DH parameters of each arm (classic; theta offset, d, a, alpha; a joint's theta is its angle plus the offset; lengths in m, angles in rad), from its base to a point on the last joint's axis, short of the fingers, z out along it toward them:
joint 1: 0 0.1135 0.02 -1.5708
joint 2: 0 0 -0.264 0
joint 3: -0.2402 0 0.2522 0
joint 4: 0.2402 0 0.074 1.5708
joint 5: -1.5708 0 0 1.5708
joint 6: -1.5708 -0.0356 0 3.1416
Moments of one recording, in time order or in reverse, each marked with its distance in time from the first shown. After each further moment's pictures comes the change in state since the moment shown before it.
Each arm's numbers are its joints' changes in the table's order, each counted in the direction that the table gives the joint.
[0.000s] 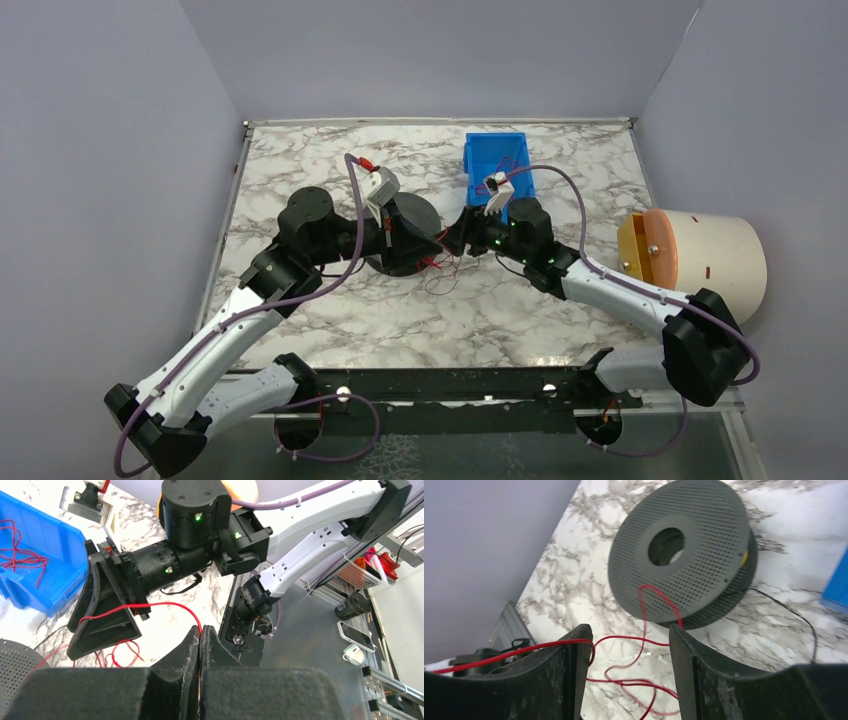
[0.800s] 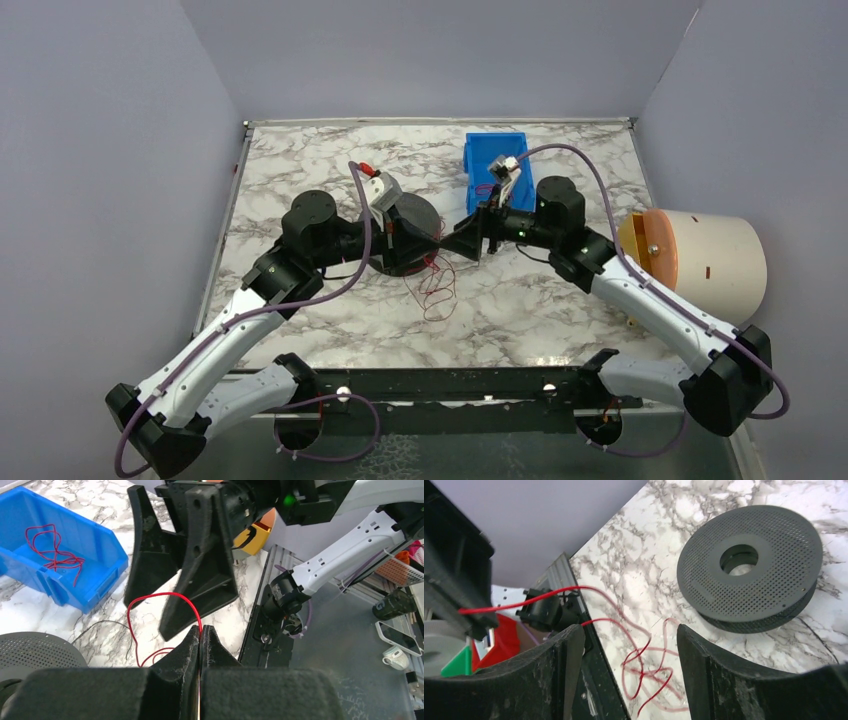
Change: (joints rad) left arm 0.000 -0.013 0.037 0.010 0.066 -0.114; right arm -0.070 -0.174 -0.161 0.293 0.352 0.156
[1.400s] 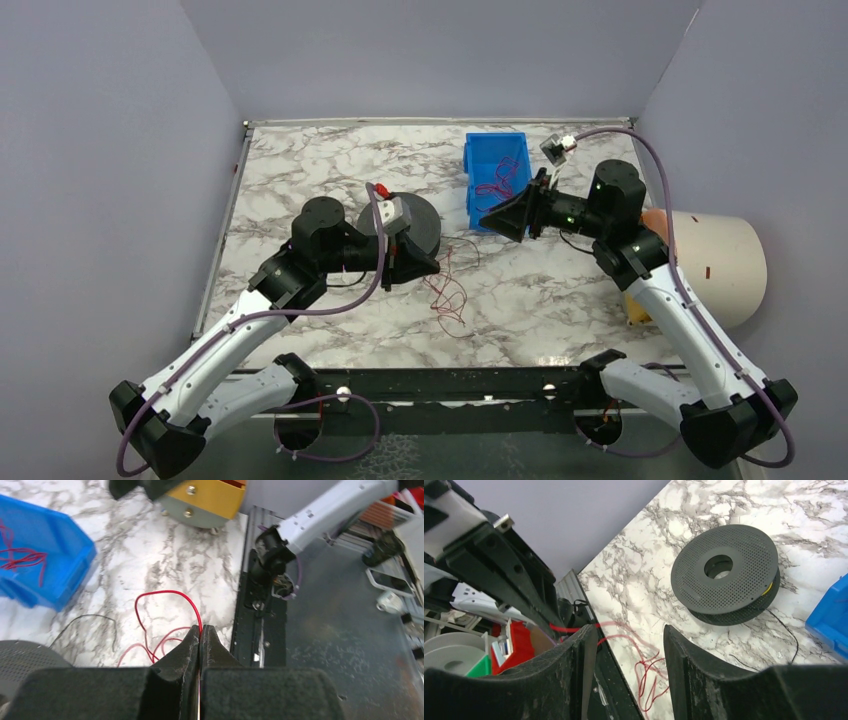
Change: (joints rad) left arm 0.000 -0.008 0.070 0.014 -0.209 -0.146; right arm -0.218 -0.116 -0.142 0.213 0.139 -0.026
